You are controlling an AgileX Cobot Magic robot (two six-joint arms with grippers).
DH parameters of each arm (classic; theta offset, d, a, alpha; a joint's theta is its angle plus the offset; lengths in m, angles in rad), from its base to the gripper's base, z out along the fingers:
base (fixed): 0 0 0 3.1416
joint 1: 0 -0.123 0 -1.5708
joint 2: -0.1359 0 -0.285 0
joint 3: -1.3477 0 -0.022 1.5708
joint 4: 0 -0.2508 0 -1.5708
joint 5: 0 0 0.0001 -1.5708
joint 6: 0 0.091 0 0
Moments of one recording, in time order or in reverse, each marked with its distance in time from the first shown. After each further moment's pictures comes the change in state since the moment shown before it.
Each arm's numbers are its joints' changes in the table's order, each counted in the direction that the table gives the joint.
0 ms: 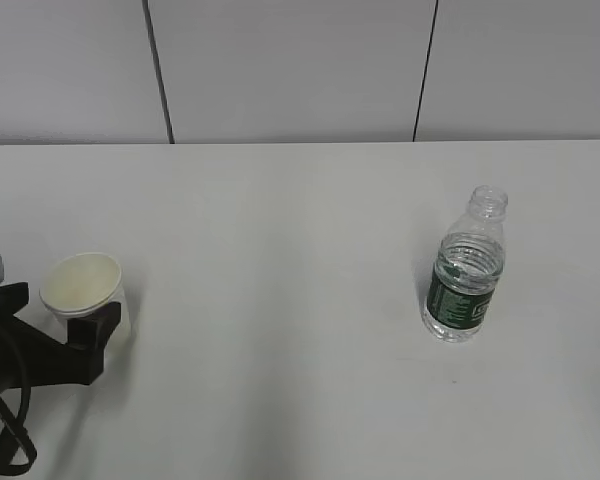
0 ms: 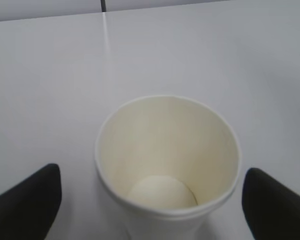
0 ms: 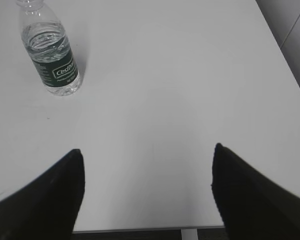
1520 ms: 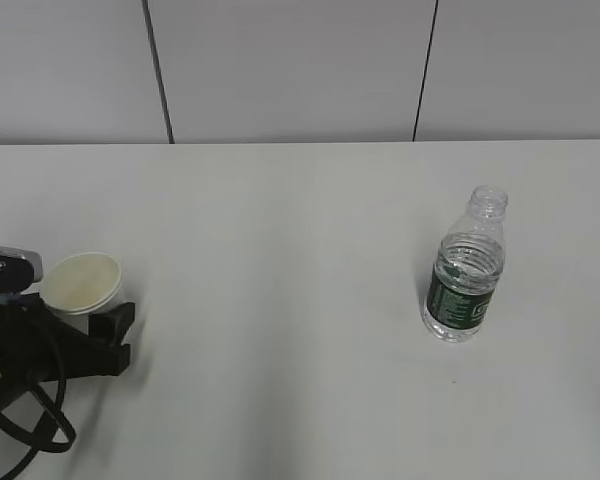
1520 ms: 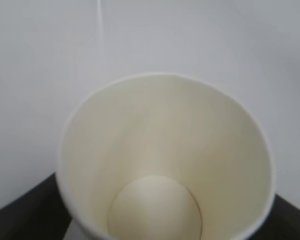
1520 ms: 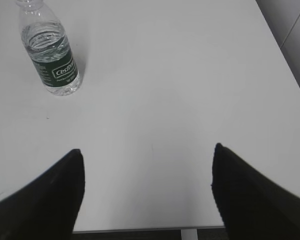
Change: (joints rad) left arm 0.000 -0.163 0.101 -0.001 0.023 -0.036; right arm 0.000 0.000 0.000 0.000 0.000 0.000
